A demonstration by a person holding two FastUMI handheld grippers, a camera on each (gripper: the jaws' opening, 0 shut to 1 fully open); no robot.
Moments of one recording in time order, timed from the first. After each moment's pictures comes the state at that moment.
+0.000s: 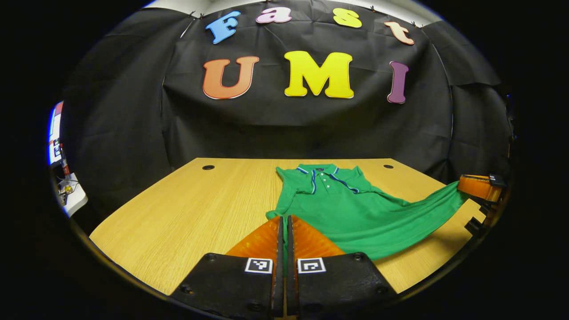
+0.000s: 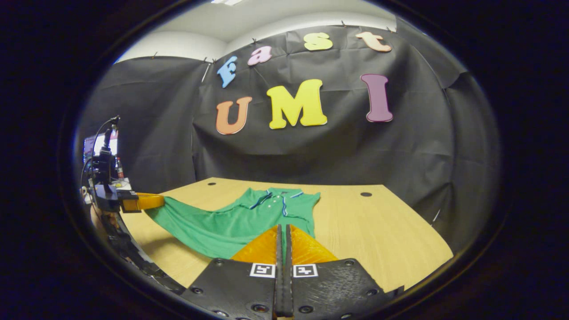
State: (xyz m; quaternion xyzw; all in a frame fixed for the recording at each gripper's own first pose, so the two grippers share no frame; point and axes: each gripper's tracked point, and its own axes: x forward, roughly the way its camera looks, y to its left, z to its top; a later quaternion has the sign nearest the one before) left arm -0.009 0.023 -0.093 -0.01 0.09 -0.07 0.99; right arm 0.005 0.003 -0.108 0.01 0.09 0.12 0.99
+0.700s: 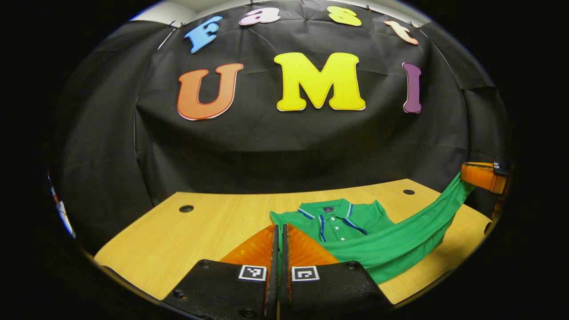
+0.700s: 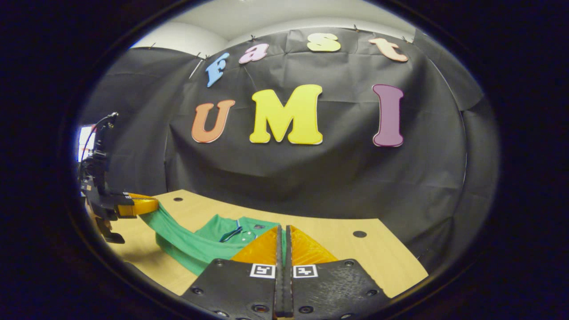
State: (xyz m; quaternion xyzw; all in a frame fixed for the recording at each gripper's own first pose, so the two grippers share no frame) left arm 0.186 0.000 -0.044 0.05 0.05 -0.06 1.00; right arm 0.200 0.002 -0.048 -0.02 0.05 0.06 1.00
